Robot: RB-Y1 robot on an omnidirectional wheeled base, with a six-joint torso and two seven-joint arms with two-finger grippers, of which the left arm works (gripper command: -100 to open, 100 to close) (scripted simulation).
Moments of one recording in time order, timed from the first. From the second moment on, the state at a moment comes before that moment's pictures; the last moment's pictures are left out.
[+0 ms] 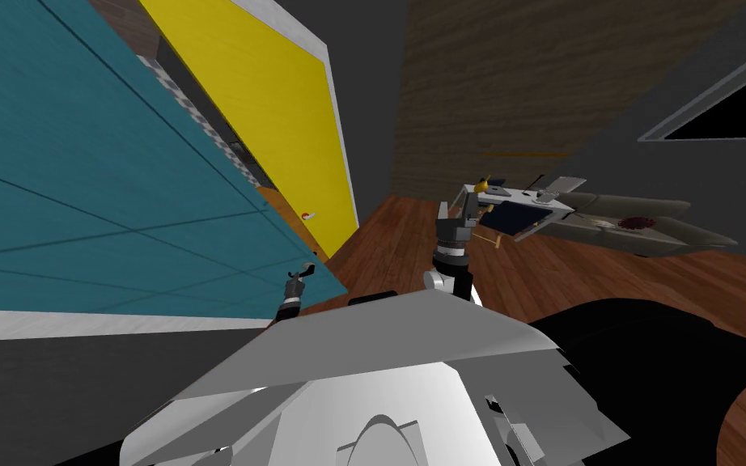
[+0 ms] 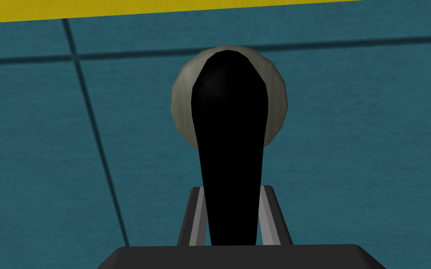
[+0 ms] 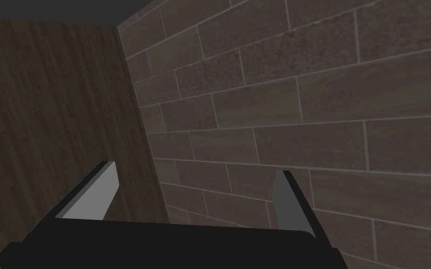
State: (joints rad) arm 0.02 0.40 -0.06 -0.58 0.21 -0.97 0.28
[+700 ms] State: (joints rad) arm 0.01 0.43 -0.09 -0.53 0.21 -1.02 0.31
